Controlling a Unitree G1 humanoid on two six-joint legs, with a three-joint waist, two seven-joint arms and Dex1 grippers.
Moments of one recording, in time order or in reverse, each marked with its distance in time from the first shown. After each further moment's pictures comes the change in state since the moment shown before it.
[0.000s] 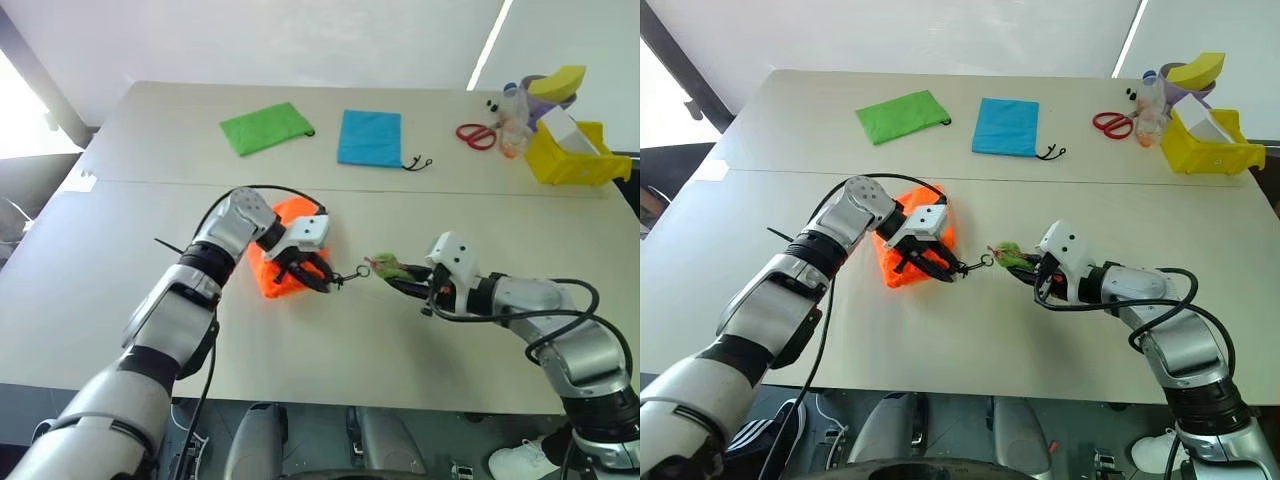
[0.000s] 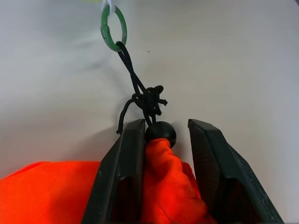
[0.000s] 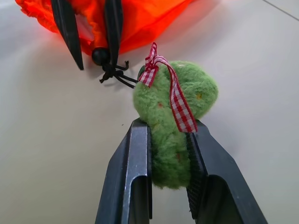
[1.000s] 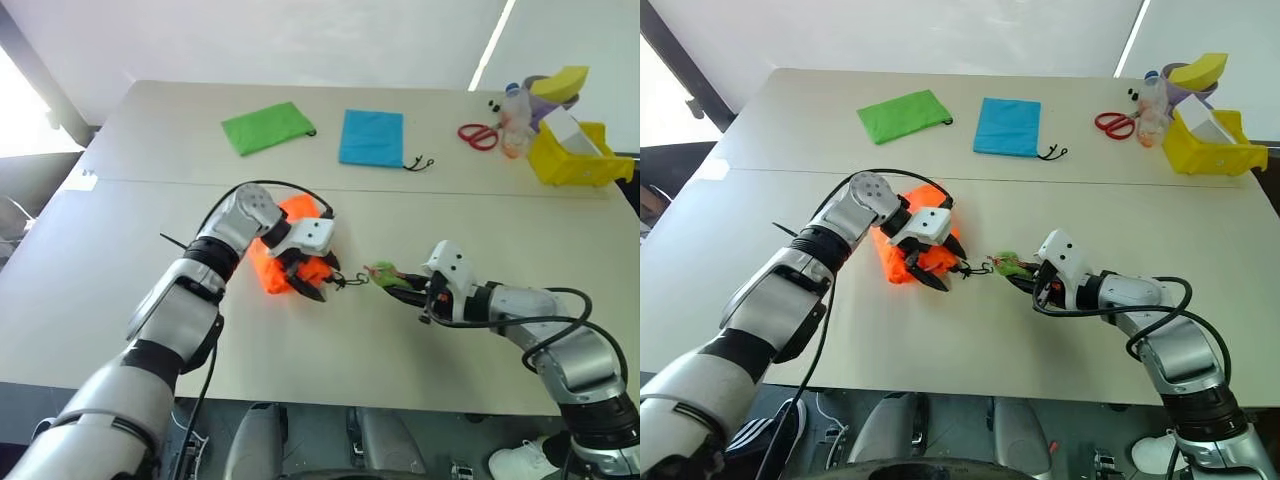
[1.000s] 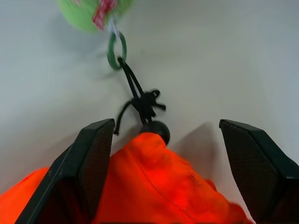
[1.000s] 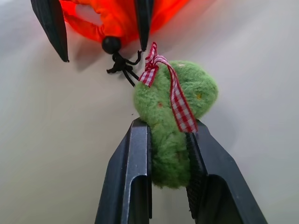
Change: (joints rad) left arm -0.045 -0.013 -0.020 0.084 0.028 -0.161 -0.001; right arm 0.037 0.004 0.006 0.005 0.012 0.000 -0.005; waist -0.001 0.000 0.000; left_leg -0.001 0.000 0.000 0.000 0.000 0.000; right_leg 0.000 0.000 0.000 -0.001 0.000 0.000
